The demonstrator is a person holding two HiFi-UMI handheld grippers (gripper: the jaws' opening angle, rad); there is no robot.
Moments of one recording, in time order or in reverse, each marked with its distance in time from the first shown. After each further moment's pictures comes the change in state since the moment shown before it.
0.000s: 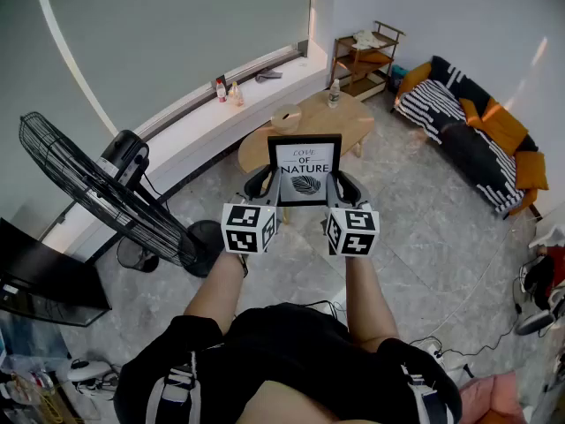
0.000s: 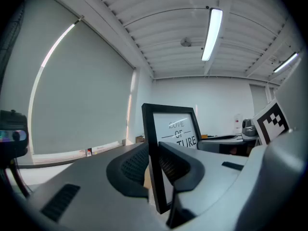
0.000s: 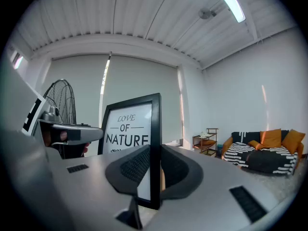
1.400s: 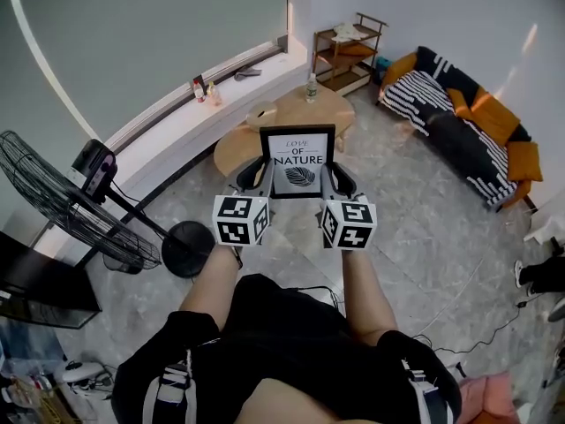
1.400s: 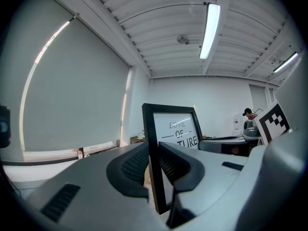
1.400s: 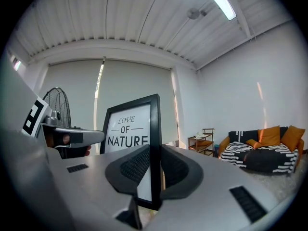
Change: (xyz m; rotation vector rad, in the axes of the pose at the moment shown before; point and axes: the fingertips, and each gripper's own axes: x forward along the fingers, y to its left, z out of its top) left arm 0.087 -0.096 -0.003 0.000 0.003 -0.004; right arm -0.010 -0.129 -0.003 0.047 -0.025 0.007
